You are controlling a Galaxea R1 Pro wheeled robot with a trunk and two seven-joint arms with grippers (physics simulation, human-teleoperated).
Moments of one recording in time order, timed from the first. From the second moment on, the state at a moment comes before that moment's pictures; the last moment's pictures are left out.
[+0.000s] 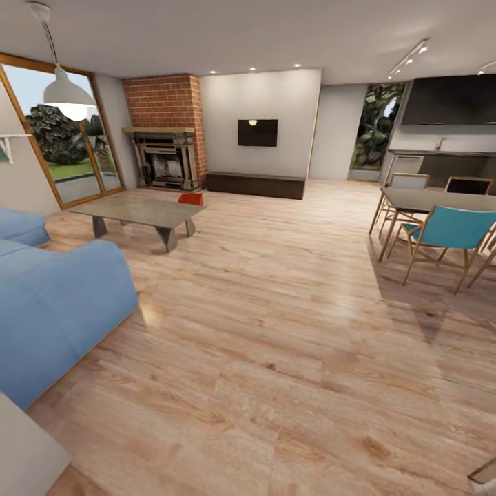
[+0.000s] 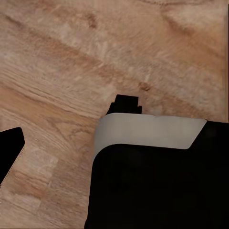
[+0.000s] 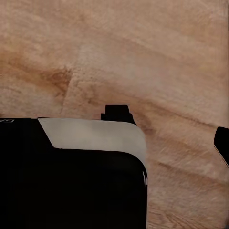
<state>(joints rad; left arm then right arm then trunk) -0.31 -0.05 -0.03 0.00 0.11 0.03 0.21 -0.28 0.04 0.64 0.03 -0.61 -0.08 -0.09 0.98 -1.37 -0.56</state>
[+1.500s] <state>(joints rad) -0.31 -0.05 -0.03 0.00 0.11 0.04 0.21 -0.28 0.04 0.64 0.03 -0.61 -0.08 -0.09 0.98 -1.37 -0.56</state>
